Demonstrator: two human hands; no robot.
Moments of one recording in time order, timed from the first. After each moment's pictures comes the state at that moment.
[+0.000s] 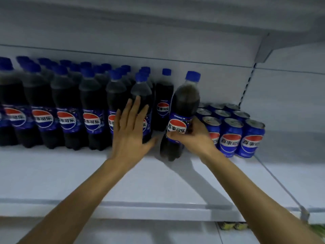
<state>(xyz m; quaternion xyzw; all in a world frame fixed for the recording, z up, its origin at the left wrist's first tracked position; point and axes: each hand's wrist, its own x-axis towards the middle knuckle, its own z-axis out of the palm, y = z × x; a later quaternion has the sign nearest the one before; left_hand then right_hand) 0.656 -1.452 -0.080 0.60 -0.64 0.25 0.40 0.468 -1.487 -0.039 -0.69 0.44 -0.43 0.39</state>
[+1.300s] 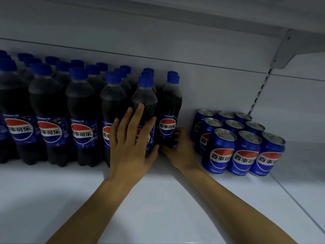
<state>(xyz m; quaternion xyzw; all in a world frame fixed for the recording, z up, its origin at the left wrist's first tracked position) 0.664 -1.478 -0.090 0.56 -0.61 0.38 0.42 0.525 -1.565 -0.113 -0.71 0.48 -0.42 0.29</state>
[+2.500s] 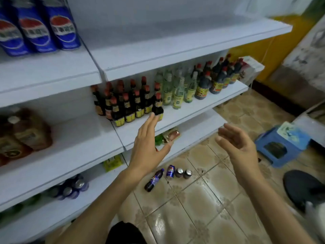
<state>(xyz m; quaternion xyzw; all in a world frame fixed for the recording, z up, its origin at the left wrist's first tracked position) 0.186 -1.212 -0.218 0.44 -0.78 -0.29 0.33 -0.027 -1.118 -0.175 -0.37 0.65 -0.58 0.32</state>
